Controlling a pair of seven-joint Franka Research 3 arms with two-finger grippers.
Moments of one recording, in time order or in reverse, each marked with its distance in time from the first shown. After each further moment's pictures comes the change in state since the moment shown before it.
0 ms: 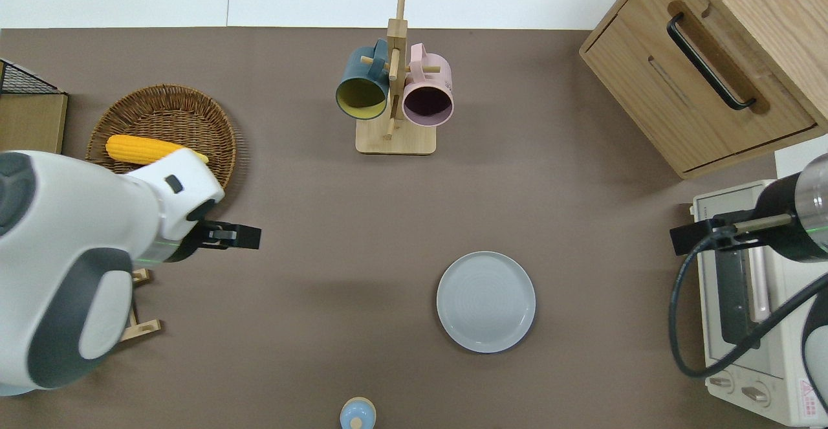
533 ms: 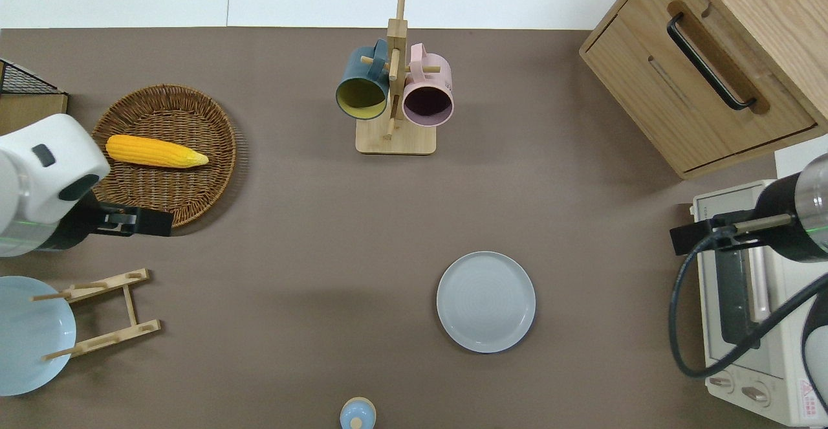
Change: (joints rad) left arm 0.056 0.006 0.052 0.212 0.063 -0.206 0.089; right arm 0.000 0.000 0.000 0.000 0.000 0.000 0.000
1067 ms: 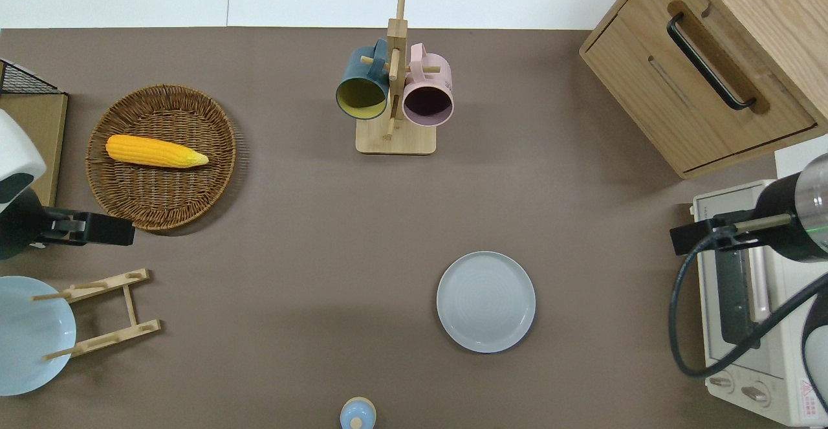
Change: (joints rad) left arm 0.005 0.001 0.020 0.102 0.000 -0.125 0.013; right arm 0.000 0.000 0.000 0.000 0.000 0.000 0.000
